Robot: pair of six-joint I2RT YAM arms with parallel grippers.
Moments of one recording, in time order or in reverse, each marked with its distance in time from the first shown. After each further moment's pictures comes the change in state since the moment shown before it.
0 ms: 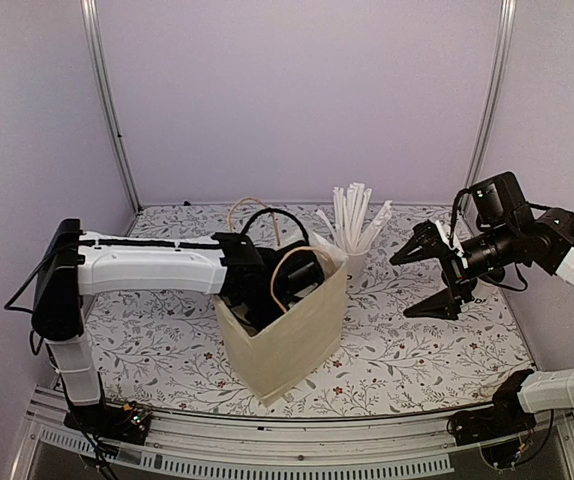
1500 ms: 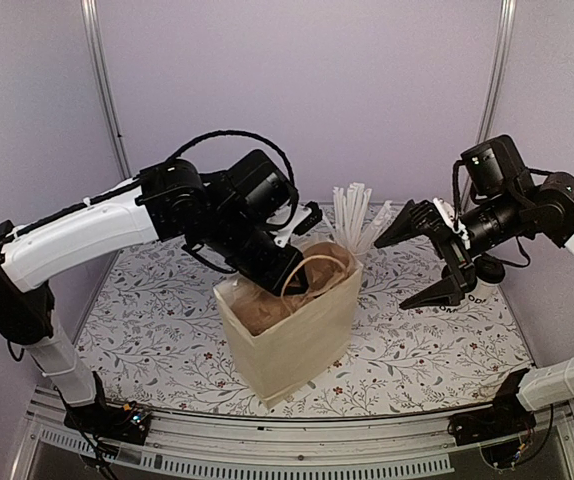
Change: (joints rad) left arm 0.002 -0.183 0.283 -0.153 0.067 0.029; right arm 0.179 0.116 0.303 -0.146 0.030 -0.077
